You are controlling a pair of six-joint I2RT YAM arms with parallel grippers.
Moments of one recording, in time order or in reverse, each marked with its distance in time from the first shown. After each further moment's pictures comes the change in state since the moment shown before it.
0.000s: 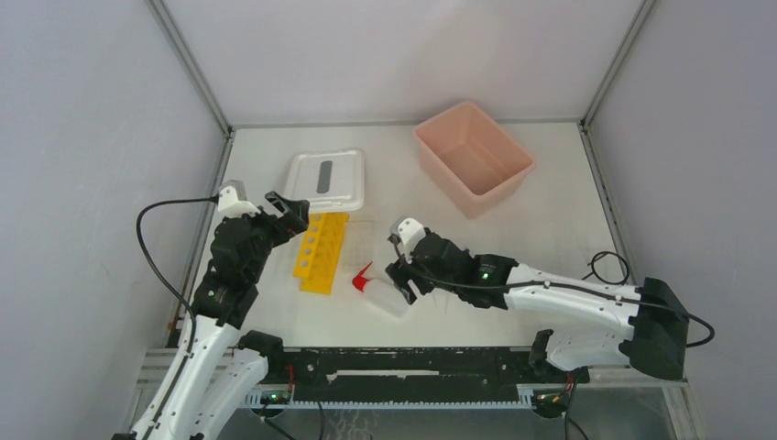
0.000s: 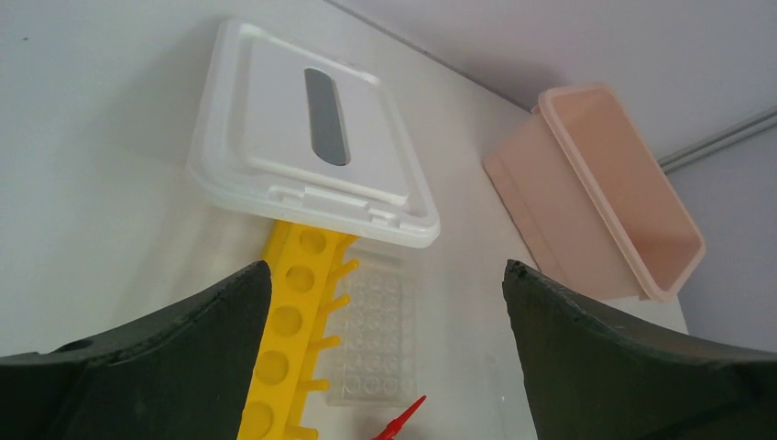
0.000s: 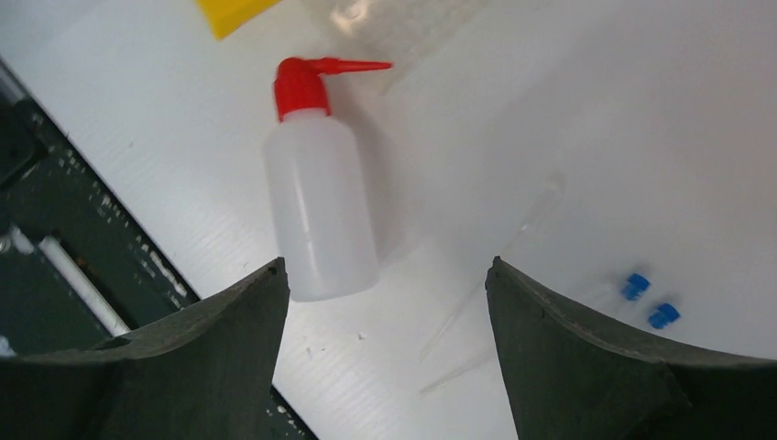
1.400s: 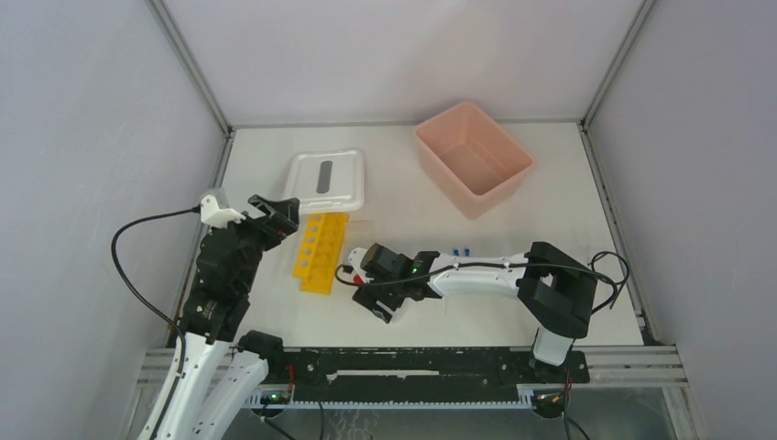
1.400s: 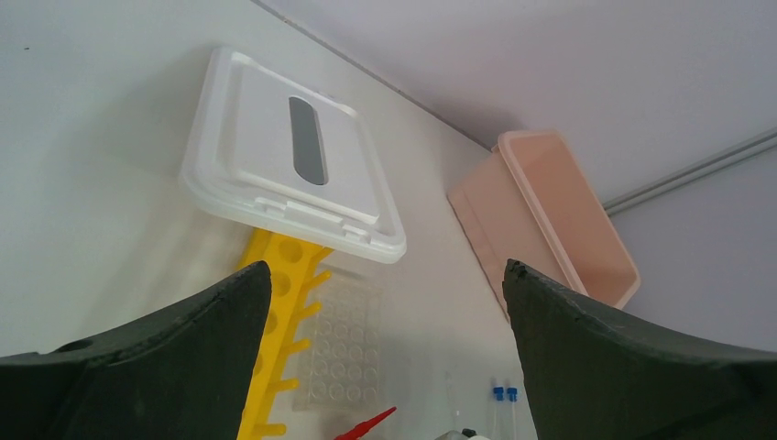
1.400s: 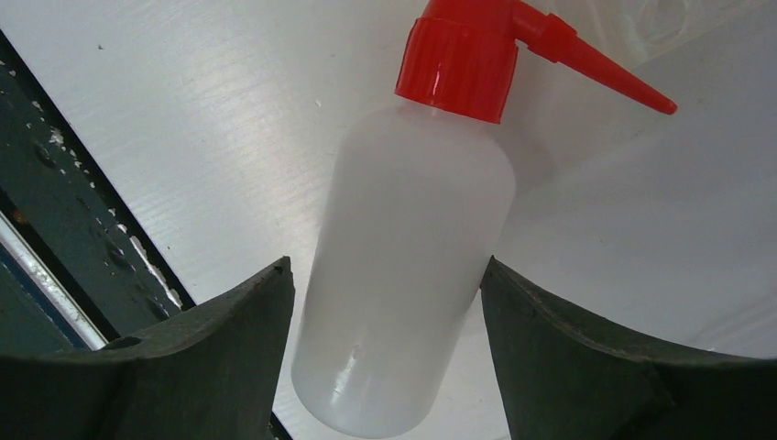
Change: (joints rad) left arm -0.001 -0.088 0.037 -0.074 -0.046 -0.097; right arm 0.055 0.525 0.220 -0.044 -0.235 -0.117
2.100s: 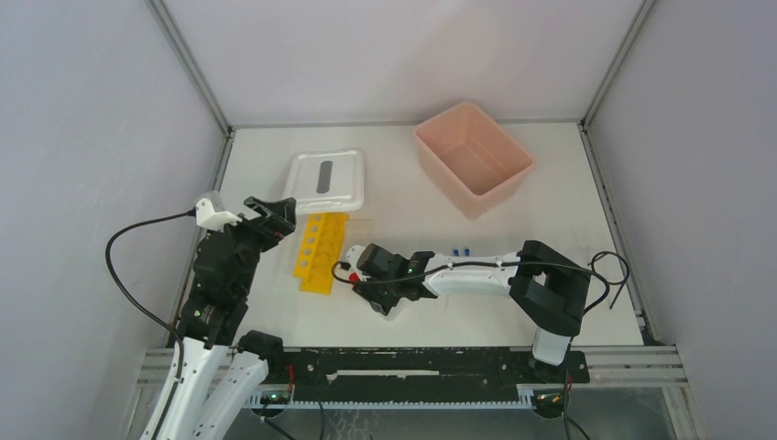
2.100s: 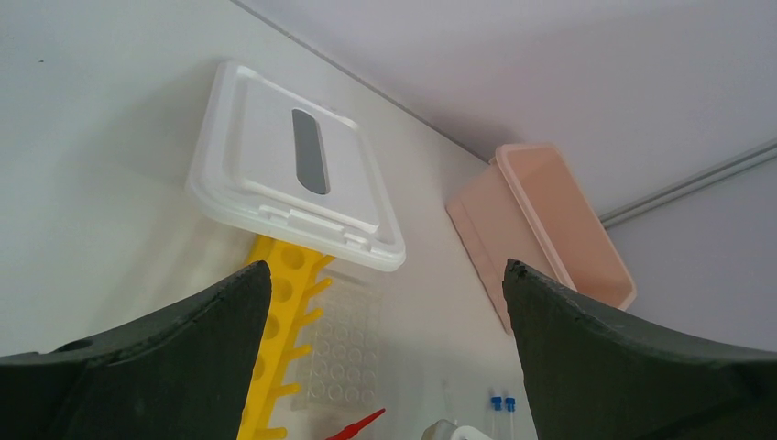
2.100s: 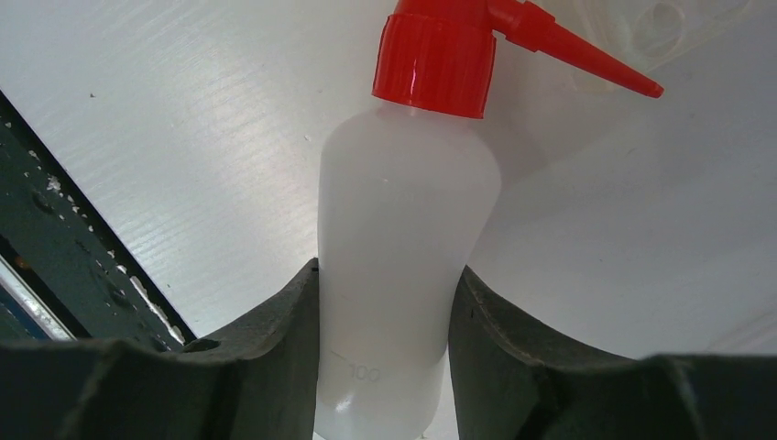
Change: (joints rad) left arm 0.000 -0.025 0.000 -0.001 -0.020 -0.001; right arm -0.006 0.044 0.020 0.031 0.030 0.045
